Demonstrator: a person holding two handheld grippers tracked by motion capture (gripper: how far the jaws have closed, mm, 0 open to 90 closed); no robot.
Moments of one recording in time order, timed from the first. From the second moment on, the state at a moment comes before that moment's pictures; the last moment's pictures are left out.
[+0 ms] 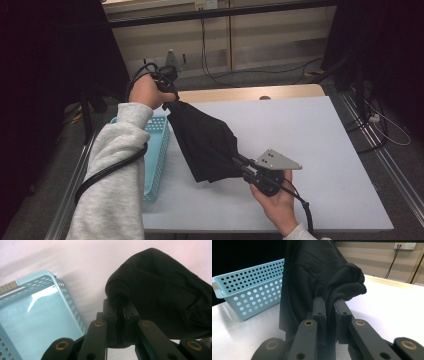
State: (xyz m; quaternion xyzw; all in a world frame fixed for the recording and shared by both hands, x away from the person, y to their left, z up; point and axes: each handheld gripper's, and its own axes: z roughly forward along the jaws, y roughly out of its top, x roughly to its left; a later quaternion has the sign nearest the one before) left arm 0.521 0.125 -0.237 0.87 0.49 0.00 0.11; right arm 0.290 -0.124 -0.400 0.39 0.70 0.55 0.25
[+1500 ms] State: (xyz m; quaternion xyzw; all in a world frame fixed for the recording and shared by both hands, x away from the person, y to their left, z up) left arm 0.524 0.152 -0.199 0.86 0.50 0.02 0.11; right arm 0.300 -0.092 -0.375 0.36 0.69 0.58 0.24
